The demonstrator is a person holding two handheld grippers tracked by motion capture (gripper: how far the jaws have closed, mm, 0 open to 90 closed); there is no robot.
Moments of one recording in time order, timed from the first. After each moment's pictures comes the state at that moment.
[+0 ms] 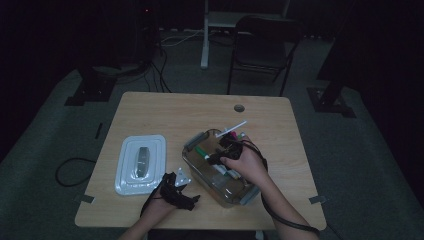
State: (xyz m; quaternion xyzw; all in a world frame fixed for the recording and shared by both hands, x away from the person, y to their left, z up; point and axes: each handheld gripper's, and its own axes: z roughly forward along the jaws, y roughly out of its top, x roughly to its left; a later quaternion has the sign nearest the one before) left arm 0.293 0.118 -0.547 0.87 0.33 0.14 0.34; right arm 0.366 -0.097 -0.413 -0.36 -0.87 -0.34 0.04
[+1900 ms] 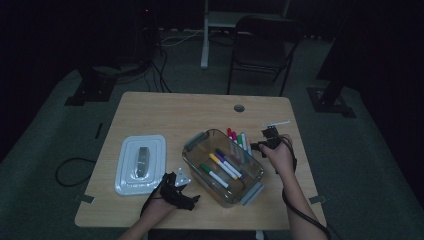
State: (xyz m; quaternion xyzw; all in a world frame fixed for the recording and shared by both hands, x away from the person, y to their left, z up) left arm 0.293 0.118 -0.547 0.87 0.33 0.14 0.34; right arm 0.435 -0.233 -0.486 -0.56 -0.77 -0.30 -0.08
